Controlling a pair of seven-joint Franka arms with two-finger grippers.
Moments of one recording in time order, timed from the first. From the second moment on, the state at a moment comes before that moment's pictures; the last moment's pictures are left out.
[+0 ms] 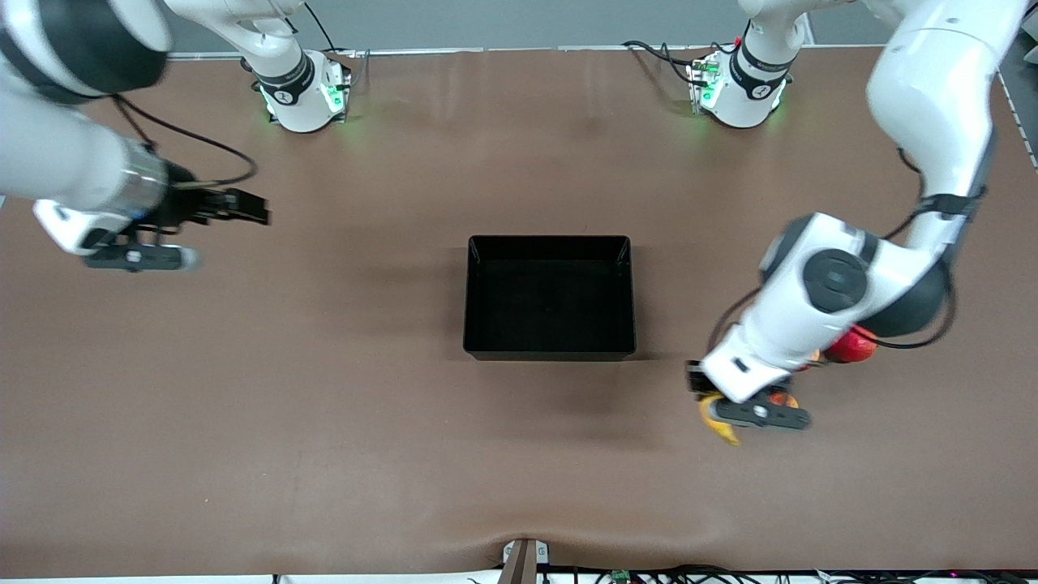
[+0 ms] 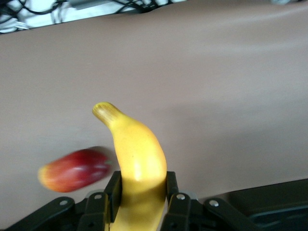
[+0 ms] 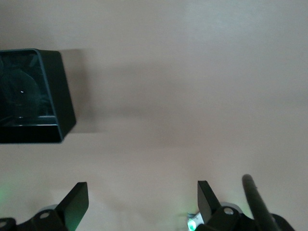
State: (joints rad) left arm 0.28 0.71 -0.73 -1.40 0.54 2.10 -0.30; right arm 0.06 0.14 0.18 -1.56 0.14 1.48 0.29
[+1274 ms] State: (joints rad) left arm 0.50 0.92 -0.52 -1.44 0.54 2.35 0.55; right arm 0.37 0.60 0.24 -1.59 0.06 2.12 0.58
